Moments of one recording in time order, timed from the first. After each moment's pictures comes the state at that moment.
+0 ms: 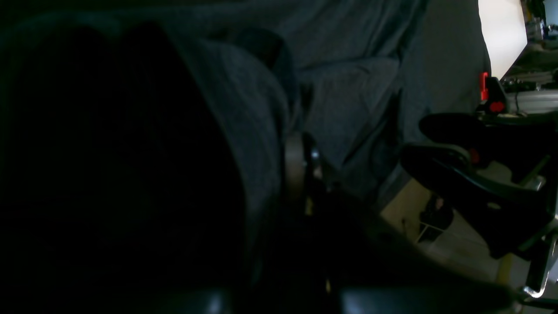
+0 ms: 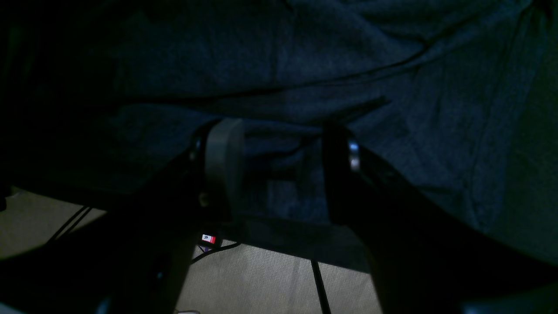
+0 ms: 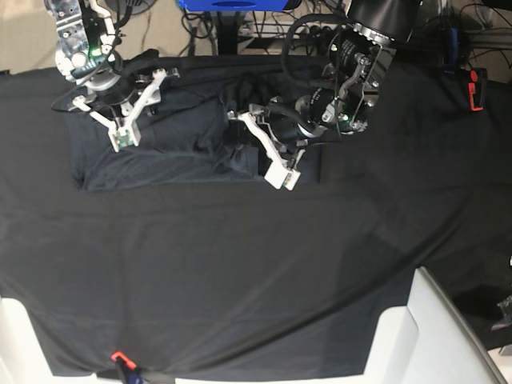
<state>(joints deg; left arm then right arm) 5.4 -8.2 16.9 75.9 -42.1 -18.3 38.3 -25.5 10.8 -8.7 100.7 4.1 3.6 -41.6</state>
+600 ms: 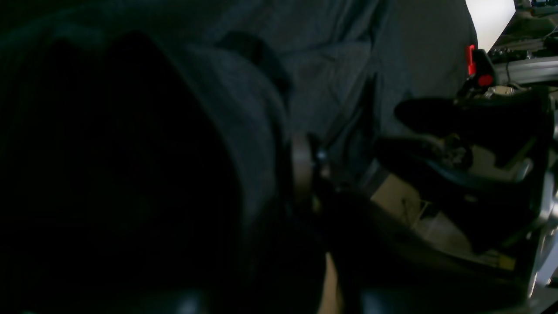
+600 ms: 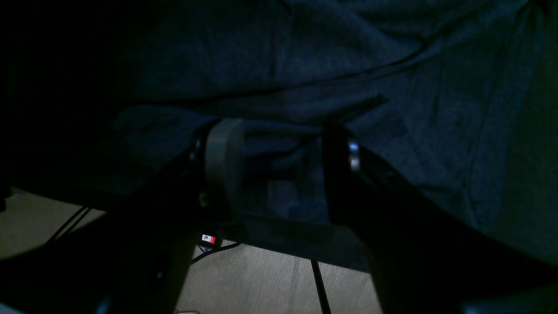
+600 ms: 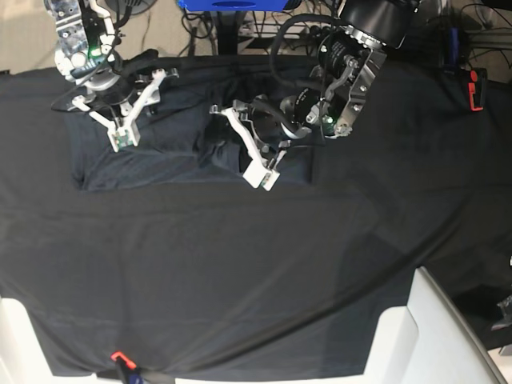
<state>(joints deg) 3.1 -7.9 22.0 76.0 -42.2 -18.3 38.6 -25.6 10.8 -8.6 100.7 4.1 3.7 -41.6</state>
